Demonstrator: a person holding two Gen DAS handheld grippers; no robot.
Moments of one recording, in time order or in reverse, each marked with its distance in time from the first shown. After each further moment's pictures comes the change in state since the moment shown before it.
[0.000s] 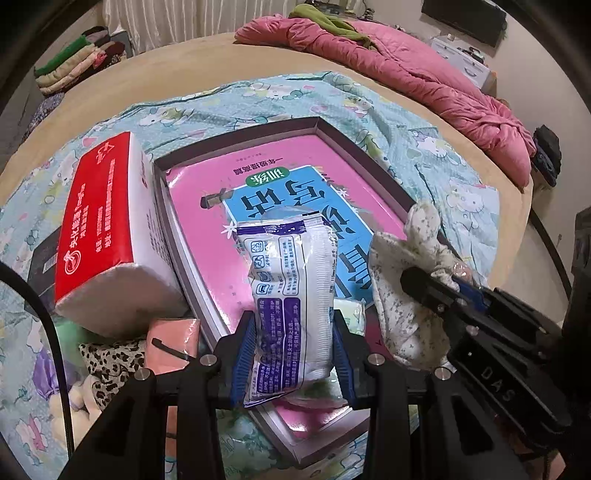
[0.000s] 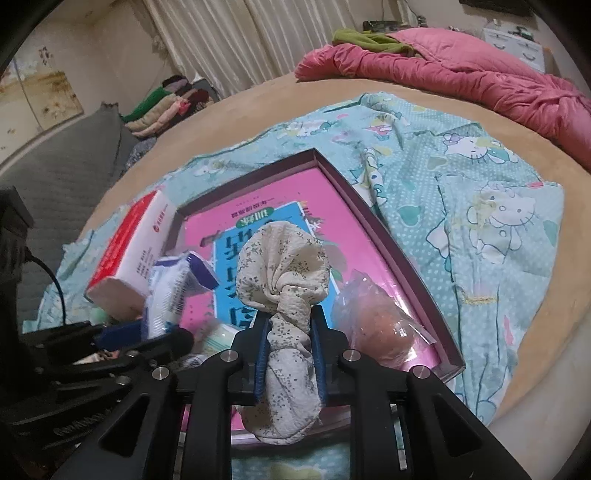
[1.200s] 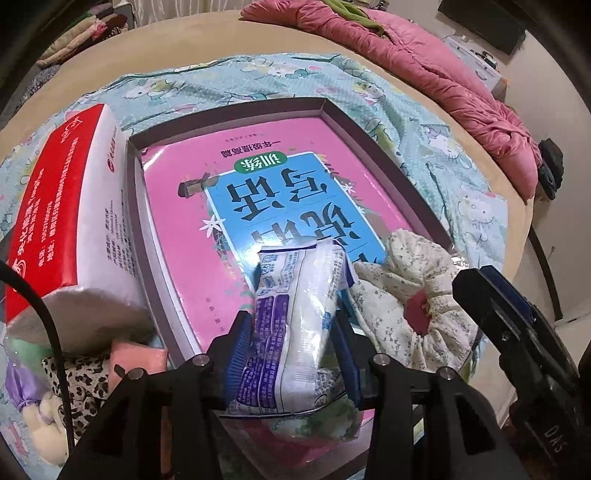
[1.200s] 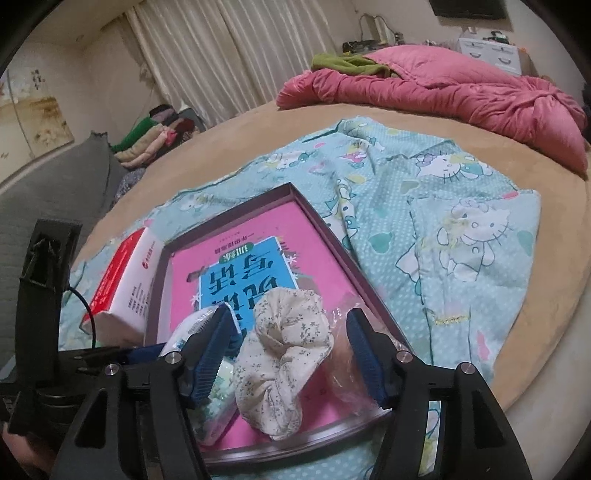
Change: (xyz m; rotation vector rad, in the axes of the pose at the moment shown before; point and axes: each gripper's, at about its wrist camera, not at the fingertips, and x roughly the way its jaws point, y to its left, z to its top) left arm 0.036 0.002 0.016 -0.071 0.068 -0.062; right arm -0.021 -0.014 0.008 0.052 -0.129 -0.041
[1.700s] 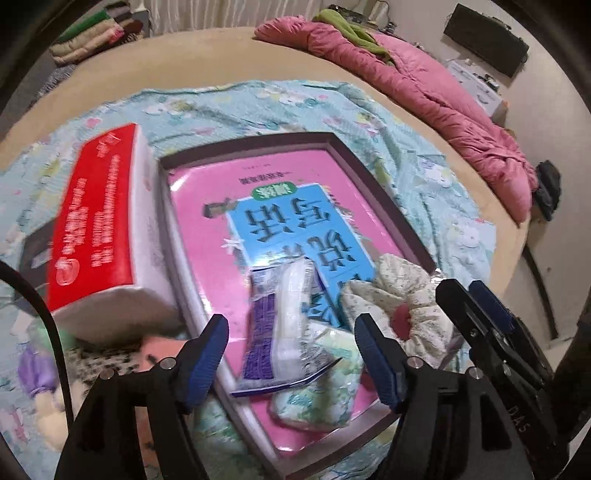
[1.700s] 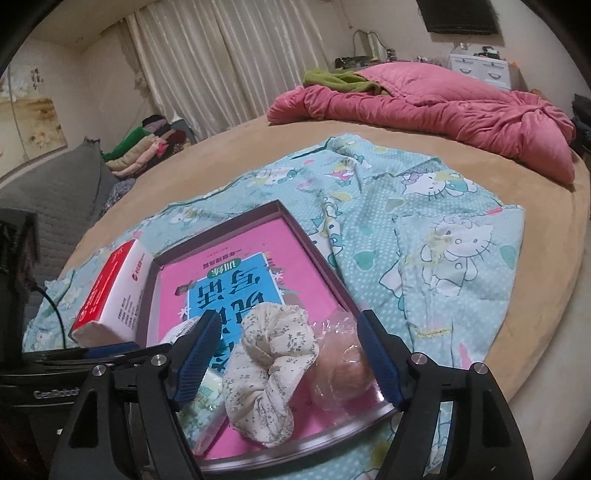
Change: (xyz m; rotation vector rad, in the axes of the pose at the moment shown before) left arm -0.035 0.005 -0.002 -0.037 -0.081 0.028; right arm -0.005 0.000 0.001 -0.016 -0.057 -0.041
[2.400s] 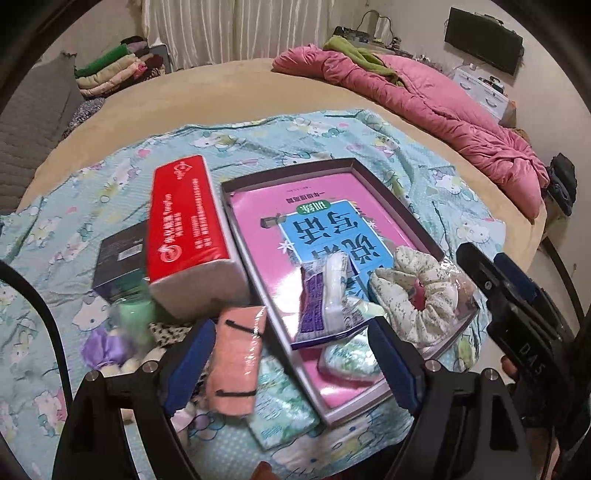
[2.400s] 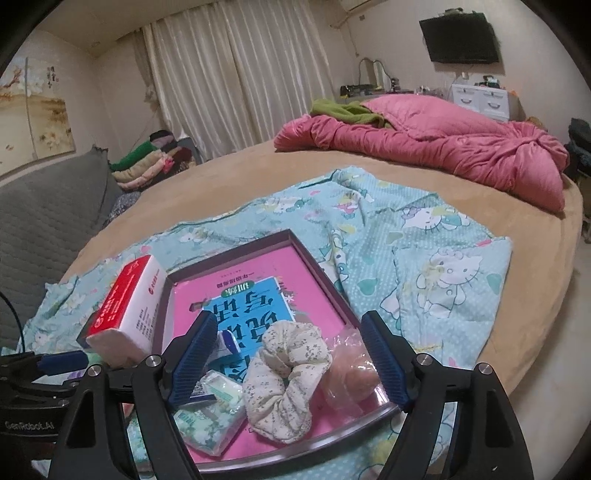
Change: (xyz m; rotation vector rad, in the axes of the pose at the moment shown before) left arm -0.068 0.016 -0.035 0.042 -0.119 0.125; right arm -0.037 0.023 0.001 -0.045 -0.122 -0.031
